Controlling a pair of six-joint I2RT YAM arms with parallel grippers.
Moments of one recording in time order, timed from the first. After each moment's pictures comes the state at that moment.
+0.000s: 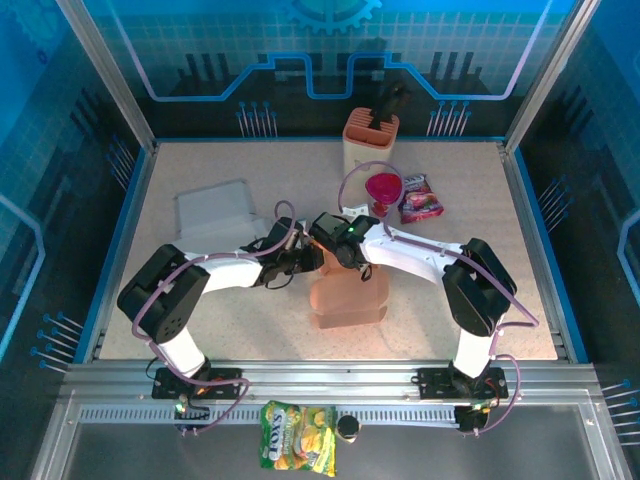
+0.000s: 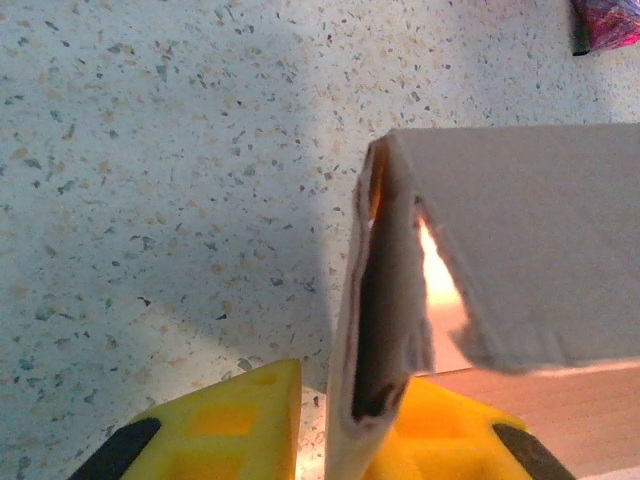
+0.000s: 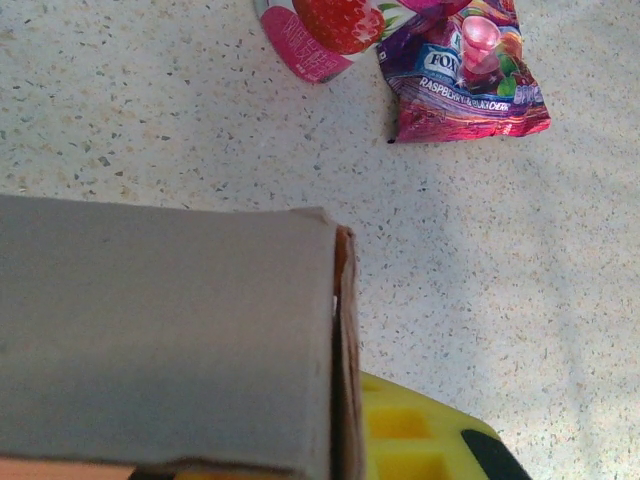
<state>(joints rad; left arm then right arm) -0.58 1.69 0.77 0.12 0.18 -0.74 0.84 1.80 1.33 -0.96 0.76 0.67</state>
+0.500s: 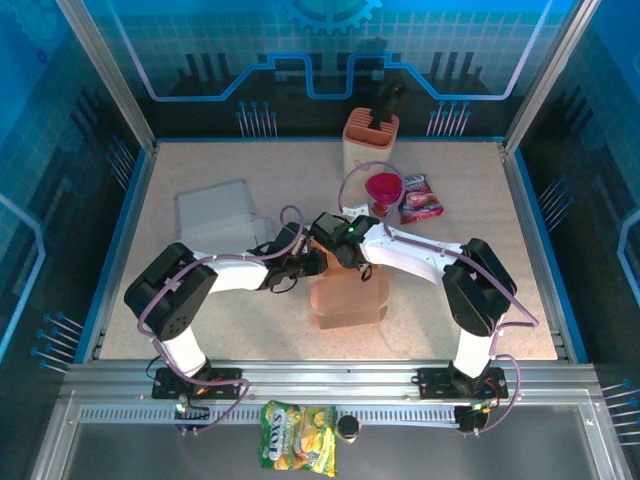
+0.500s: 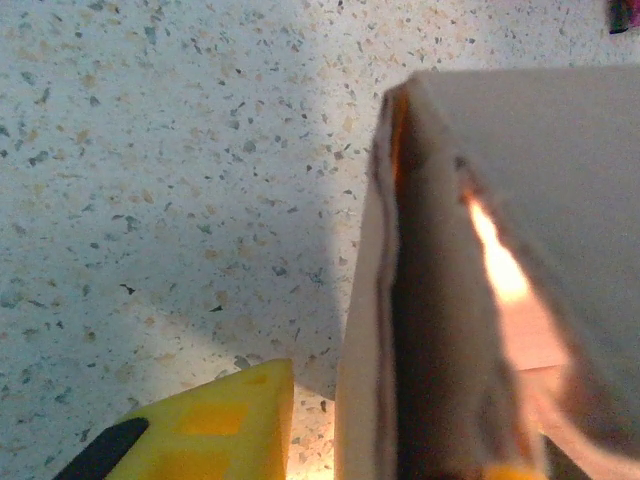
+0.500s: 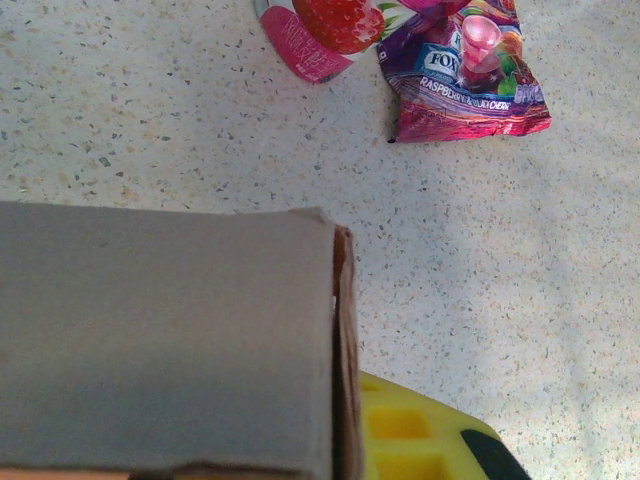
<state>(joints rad) -0.62 1.73 0.78 0.13 0.11 -0.75 0.84 1.80 1.33 -0.96 0.76 0.67</state>
